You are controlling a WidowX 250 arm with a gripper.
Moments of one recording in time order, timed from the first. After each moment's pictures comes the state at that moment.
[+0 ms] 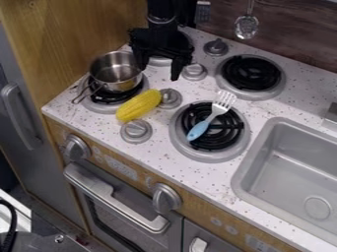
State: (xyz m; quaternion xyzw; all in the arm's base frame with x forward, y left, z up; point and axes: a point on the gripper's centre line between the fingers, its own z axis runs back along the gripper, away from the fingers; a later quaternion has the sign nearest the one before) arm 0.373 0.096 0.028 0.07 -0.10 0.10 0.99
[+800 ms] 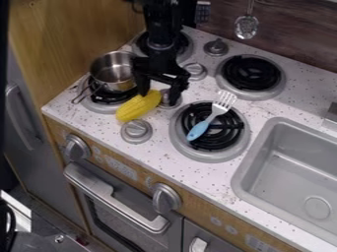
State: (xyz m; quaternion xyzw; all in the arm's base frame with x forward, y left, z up) arm 0.375 0.109 -0.030 0.03 -0.03 0.09 1.00
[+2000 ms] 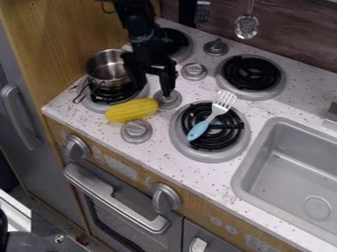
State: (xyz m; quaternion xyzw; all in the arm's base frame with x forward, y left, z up) arm 0.366 0.117 -0.004 -0.06 -0.09 0.05 0.99
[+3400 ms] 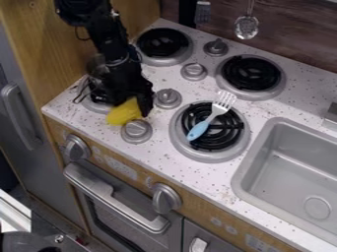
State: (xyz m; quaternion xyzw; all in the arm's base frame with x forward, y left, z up) arm 0.334 0.139 -0.048 -0.05 -0.06 0.06 1.00
